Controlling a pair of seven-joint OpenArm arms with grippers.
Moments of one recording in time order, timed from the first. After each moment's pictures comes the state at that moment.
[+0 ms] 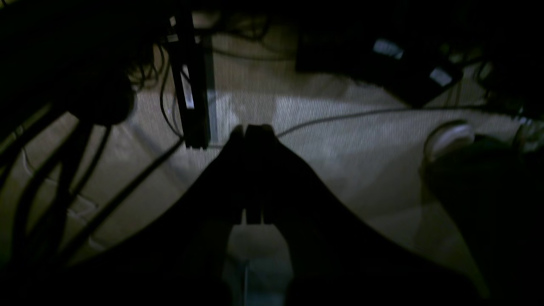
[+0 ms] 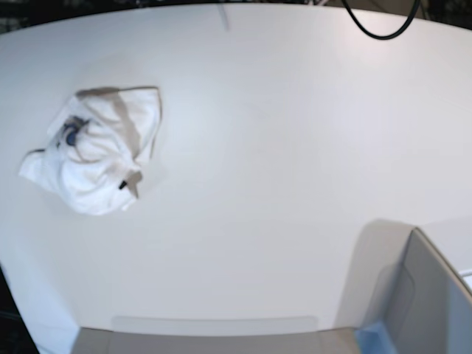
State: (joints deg) left arm 6.7 2.0 -3.5 6.9 1.8 6.4 -3.0; right arm -2.7 3.1 -6.5 7.0 1.8 4.6 -2.5
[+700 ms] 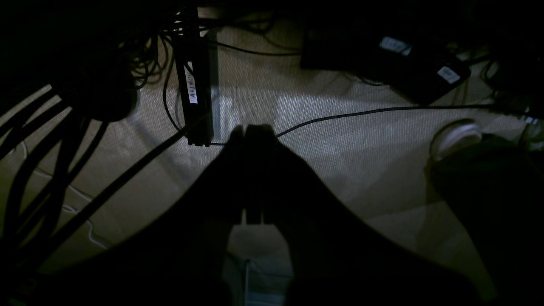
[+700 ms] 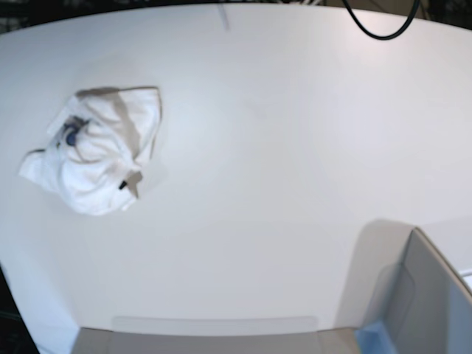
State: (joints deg) left arm 7.8 1.7 -3.5 8.2 1.8 6.4 -2.8; right arm -6.1 3.2 -6.5 9.9 1.8 4.6 -2.6
